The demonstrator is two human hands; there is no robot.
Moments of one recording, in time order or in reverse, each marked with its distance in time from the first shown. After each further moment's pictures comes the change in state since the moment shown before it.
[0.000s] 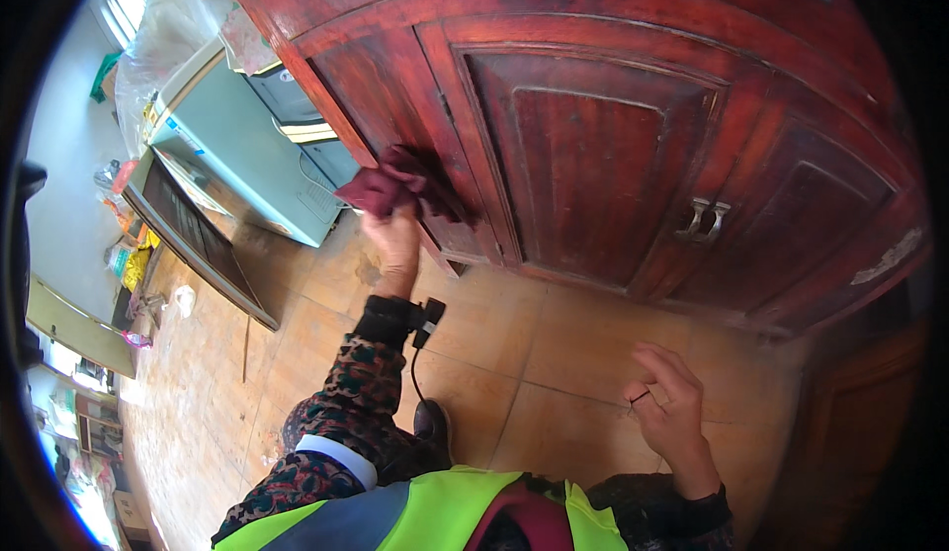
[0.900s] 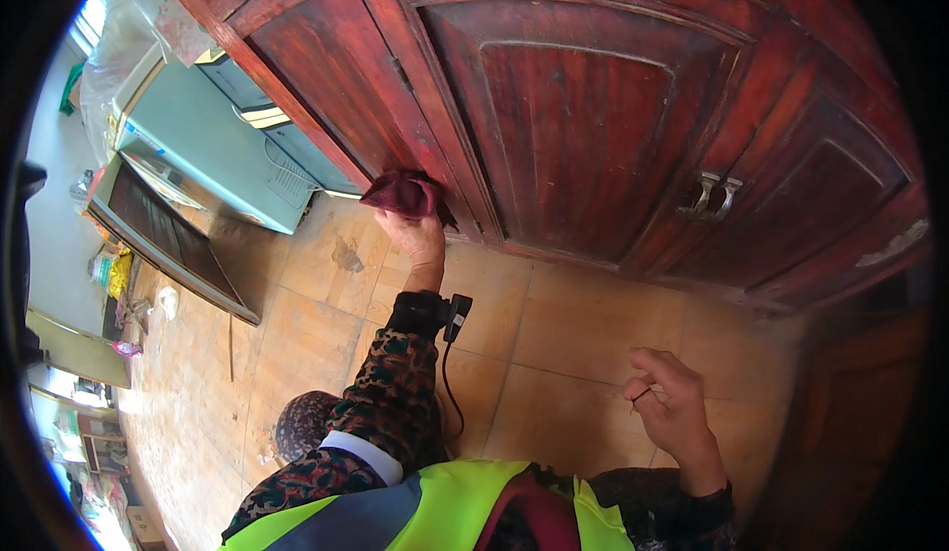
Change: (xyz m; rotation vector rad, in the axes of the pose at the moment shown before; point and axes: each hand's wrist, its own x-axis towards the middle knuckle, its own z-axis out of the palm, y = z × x) left_hand -0.049 -0.087 0.017 0.499 0.173 0.406; right_hand 0.000 0.009 -0.003 0.017 -0.125 0.135
